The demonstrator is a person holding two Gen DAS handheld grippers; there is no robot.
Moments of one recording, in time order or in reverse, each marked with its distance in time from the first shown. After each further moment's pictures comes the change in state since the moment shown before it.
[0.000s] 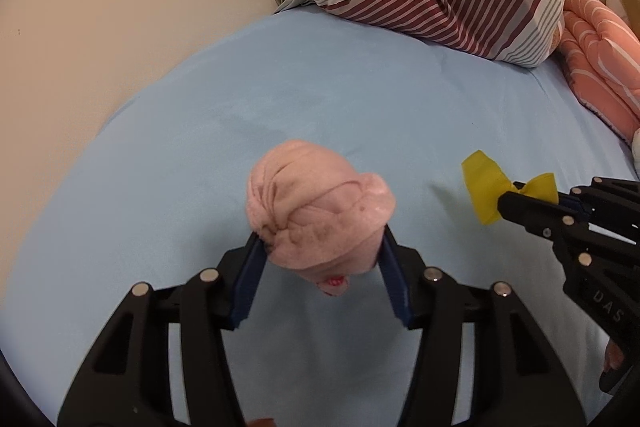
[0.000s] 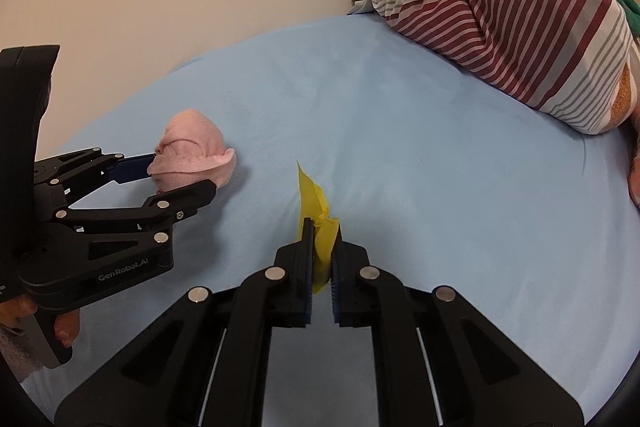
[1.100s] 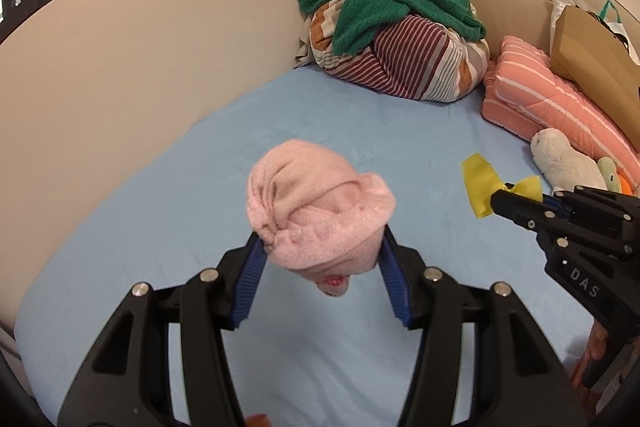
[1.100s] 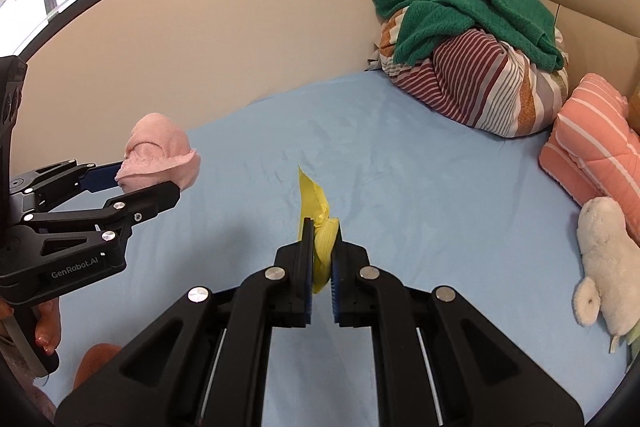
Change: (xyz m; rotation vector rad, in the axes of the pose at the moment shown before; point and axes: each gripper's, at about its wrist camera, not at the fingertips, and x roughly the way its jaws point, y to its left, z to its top) left arm -0.307 -0.054 -0.093 -0.056 -0.118 0.046; right arm -0.285 0.087 -0.084 -0.017 -0.123 0.016
